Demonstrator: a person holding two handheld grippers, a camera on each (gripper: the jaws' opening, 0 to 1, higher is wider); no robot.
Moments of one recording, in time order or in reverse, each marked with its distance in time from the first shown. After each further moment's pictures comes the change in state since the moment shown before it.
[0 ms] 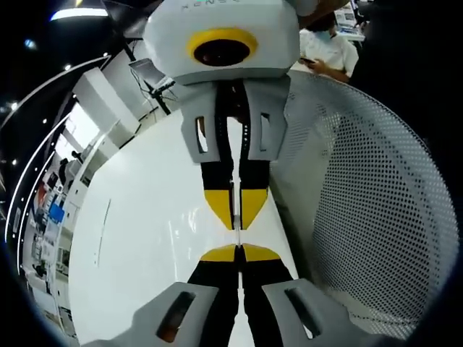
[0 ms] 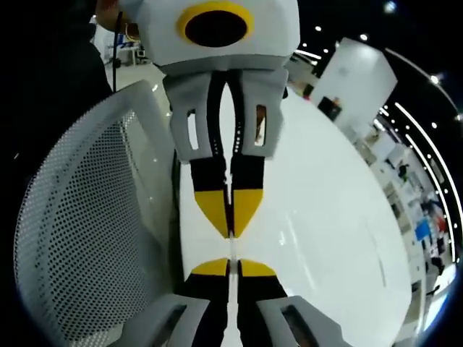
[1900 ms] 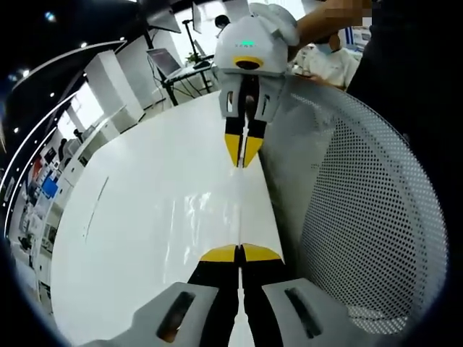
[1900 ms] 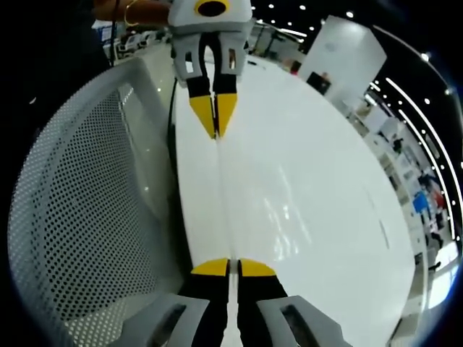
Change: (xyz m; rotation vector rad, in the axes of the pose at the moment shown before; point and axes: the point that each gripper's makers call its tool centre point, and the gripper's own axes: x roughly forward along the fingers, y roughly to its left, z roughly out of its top) left arm -0.020 -0.004 -0.026 -0.121 -0.021 -0.018; right arm -0.019 0.004 -0.060 0.090 0.111 -0.024
